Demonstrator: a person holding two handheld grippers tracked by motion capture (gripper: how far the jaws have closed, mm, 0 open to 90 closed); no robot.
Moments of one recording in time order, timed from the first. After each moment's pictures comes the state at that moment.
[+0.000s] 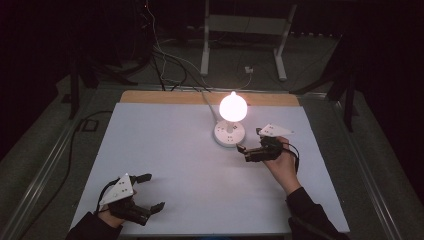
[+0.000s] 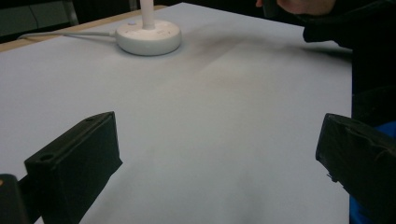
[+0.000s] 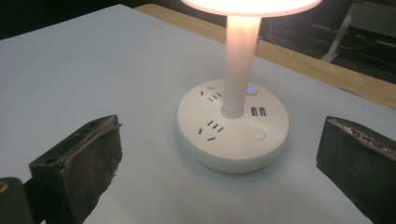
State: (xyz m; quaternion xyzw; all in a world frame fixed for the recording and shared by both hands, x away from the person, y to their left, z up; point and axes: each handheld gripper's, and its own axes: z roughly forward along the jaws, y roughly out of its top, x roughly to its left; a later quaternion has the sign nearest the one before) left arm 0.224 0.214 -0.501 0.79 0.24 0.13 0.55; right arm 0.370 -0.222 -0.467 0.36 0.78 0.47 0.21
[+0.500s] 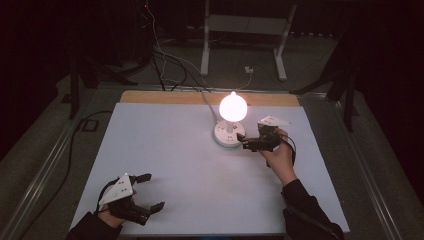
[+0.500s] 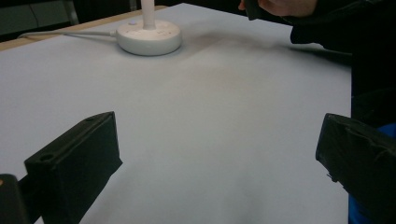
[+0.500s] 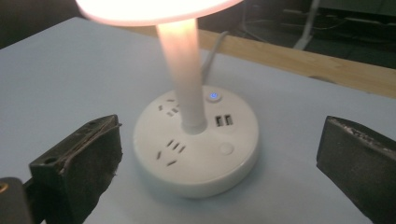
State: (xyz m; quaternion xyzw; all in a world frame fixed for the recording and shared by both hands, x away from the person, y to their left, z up) left arm 0.224 0.214 -0.501 0.79 0.24 0.13 0.55; right arm 0.404 -0.221 -0.476 0.43 0.75 0.46 0.21
